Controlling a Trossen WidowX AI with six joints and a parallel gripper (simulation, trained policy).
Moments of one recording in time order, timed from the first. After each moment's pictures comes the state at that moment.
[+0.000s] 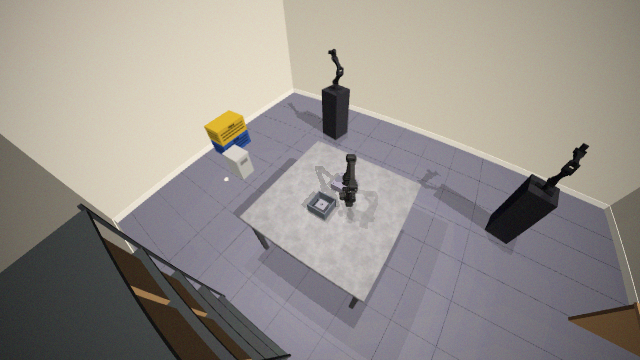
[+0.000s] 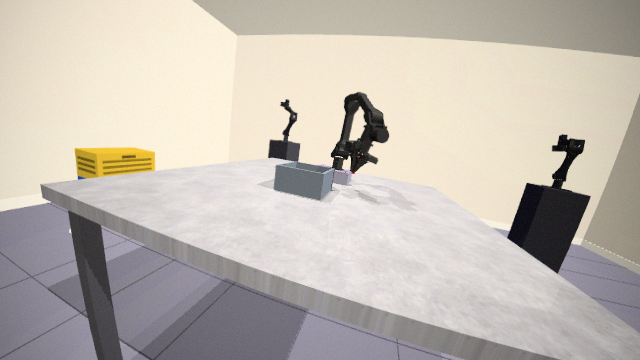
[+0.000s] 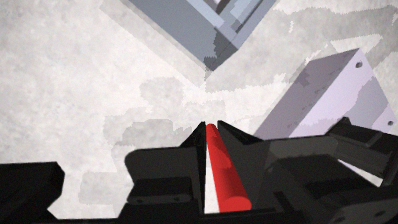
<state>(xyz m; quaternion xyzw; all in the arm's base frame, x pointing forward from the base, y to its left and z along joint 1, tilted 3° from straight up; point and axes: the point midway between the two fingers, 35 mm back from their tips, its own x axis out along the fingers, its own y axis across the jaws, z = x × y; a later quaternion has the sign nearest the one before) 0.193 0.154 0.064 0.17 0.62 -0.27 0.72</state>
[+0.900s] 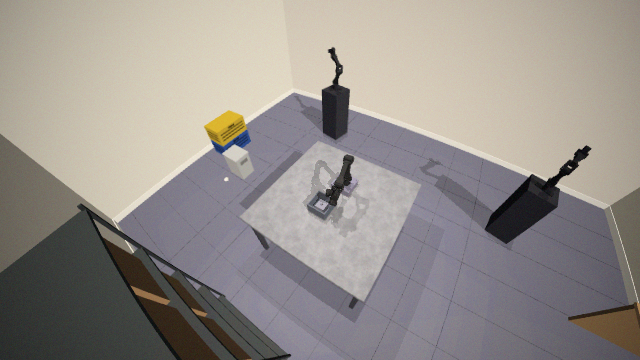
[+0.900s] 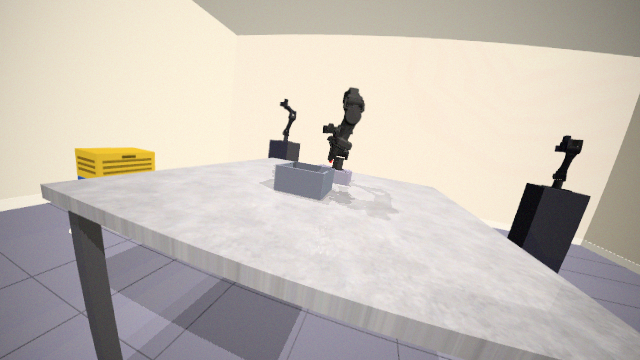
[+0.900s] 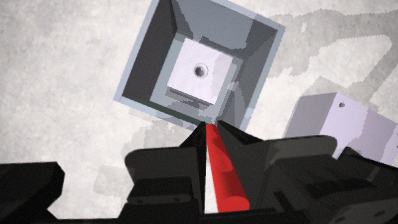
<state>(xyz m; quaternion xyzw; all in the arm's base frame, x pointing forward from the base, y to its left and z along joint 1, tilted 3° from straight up) 0.291 0.076 0.100 0.26 0.53 -0.37 0.72</state>
